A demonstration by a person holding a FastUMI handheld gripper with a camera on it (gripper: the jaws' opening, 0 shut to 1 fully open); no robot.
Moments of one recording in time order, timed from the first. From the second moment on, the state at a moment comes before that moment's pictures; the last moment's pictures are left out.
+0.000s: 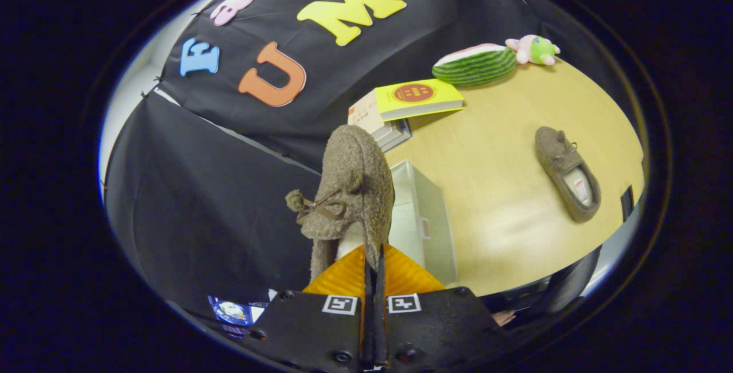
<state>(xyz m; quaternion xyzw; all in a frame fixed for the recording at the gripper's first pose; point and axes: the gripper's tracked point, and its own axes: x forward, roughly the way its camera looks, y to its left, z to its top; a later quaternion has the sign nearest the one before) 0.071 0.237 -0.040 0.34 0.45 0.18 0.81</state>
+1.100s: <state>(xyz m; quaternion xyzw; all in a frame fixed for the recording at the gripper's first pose) 0.097 0.361 -0.176 0.30 0.55 0.14 0.77</state>
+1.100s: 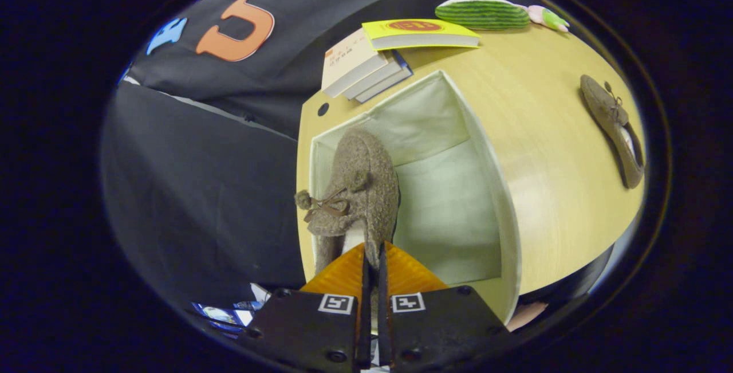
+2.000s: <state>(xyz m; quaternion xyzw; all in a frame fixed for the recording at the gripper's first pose) 0.081 0.320 -0.114 0.19 0.48 0.19 0.84</state>
